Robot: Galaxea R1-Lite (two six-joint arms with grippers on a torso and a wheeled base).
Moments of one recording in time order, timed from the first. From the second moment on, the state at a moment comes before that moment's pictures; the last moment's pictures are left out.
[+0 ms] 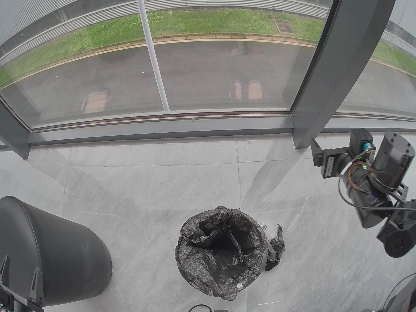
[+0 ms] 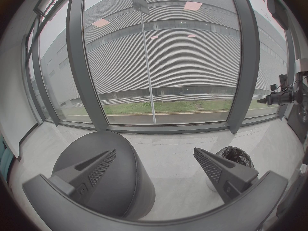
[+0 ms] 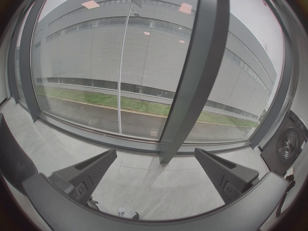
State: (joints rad) left arm 0.01 0.03 -0.02 -0.05 0.14 0.02; right arm 0.57 1.63 -0.52 -1.19 -0.68 -0.22
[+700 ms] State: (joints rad) left arm 0.00 0.01 -0.02 -0.03 0.12 -0.03; right arm 0.57 2.07 -1.00 -1.08 -0.63 -0.26
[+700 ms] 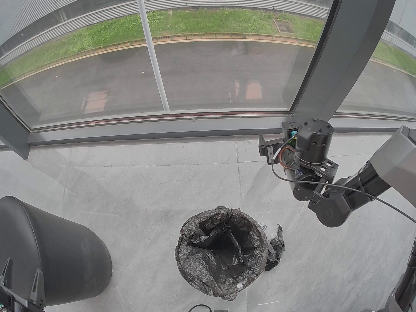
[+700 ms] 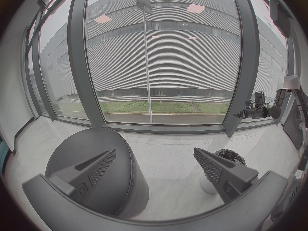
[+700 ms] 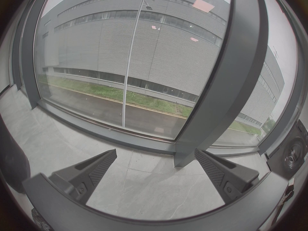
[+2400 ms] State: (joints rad) left arm 0.00 0.01 -0.02 -0.02 0.12 -0.10; right arm 0.46 2.47 -1.61 -0.57 -0.16 0.02
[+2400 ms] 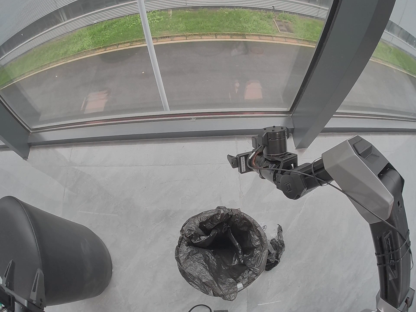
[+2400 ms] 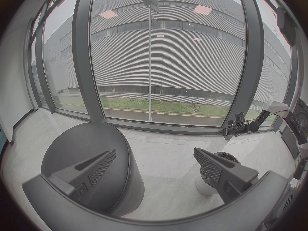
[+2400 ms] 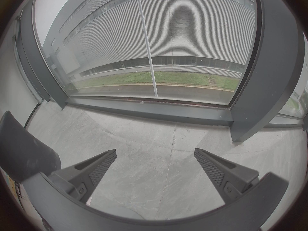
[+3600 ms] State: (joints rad) left arm 0.00 0.02 -0.02 -0.02 0.12 -0.10; right arm 0.36 2.63 -1.62 -0.56 -0.16 0.01
